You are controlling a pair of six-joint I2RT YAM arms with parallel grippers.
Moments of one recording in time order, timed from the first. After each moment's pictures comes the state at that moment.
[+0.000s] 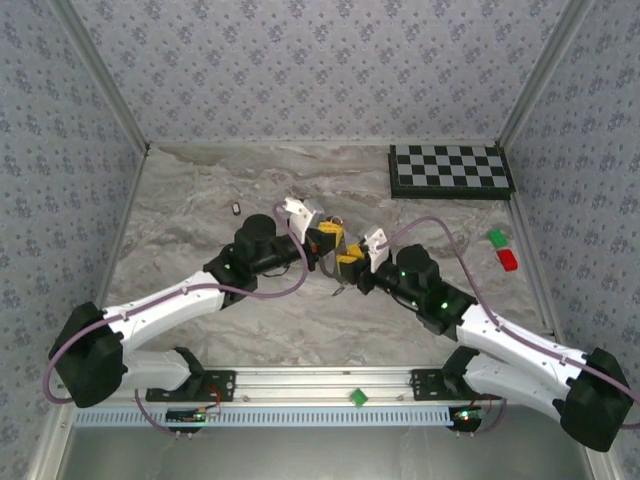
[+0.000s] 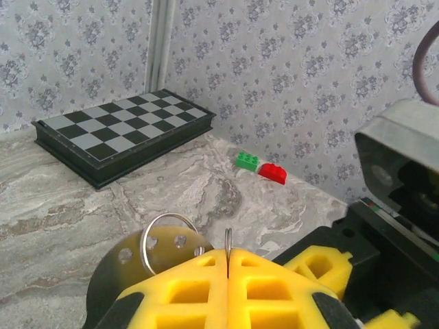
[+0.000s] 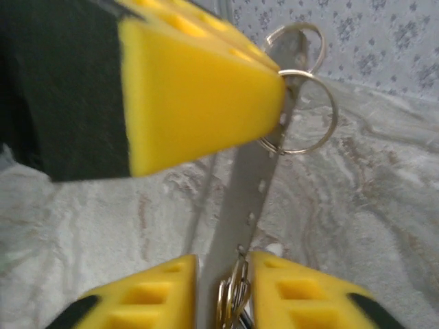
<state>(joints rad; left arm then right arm) -0.85 1.25 0.78 0.36 0.26 -0.26 0.82 0.91 0.53 0.16 -0.10 0.13</state>
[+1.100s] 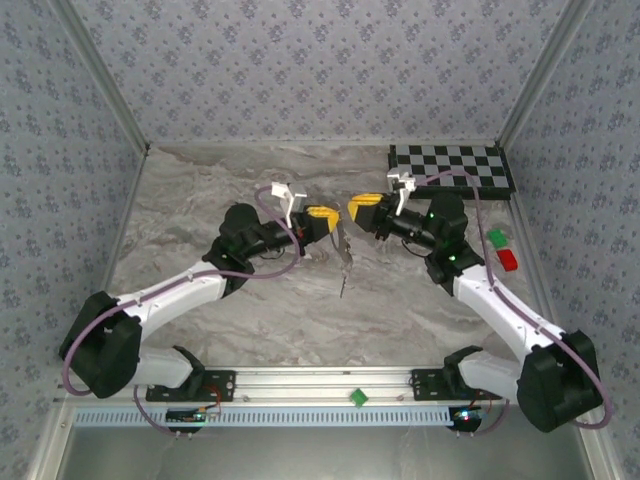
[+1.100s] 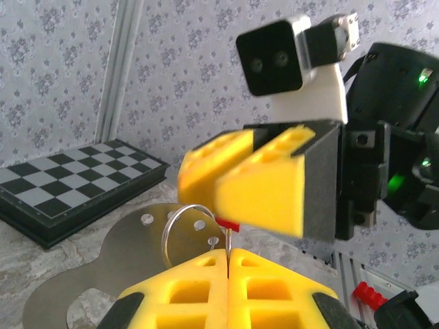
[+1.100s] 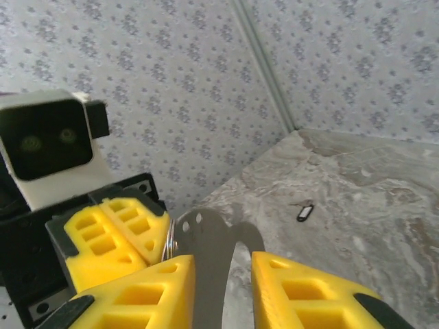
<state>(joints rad) -0.69 1.32 0.79 0.65 0.55 -0.41 0.40 1.15 0.74 0.45 -0.71 0.46</state>
